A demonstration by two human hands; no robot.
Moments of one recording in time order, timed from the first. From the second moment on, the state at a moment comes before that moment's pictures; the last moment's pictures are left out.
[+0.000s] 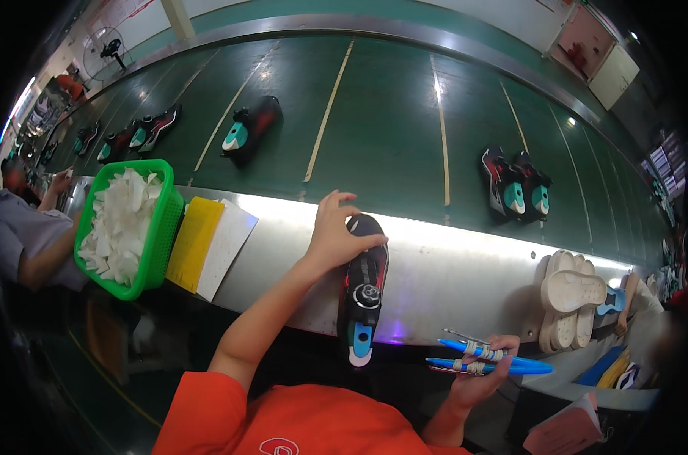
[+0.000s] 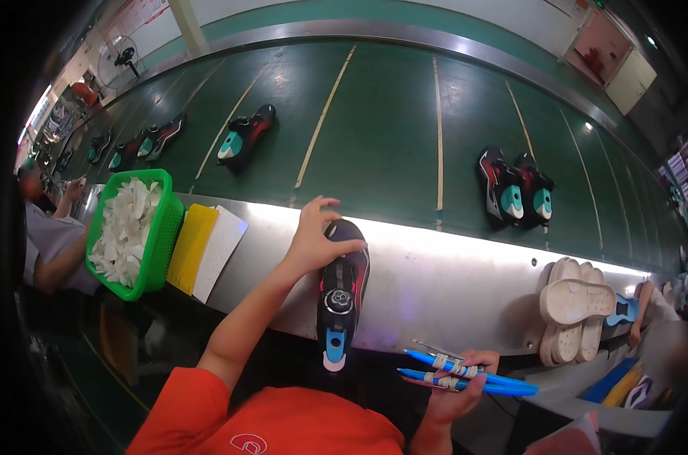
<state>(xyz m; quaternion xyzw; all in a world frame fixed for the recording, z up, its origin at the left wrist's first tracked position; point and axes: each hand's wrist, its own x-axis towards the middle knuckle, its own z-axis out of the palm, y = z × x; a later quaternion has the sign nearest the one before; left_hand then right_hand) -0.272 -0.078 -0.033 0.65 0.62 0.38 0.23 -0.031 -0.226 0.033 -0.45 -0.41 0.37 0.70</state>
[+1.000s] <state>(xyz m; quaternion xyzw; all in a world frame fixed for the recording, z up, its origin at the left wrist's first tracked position) -0.277 -0.199 0.072 0.78 0.28 0.50 0.25 -0.037 -0.238 0.084 -0.36 -0.50 0.40 0.67</state>
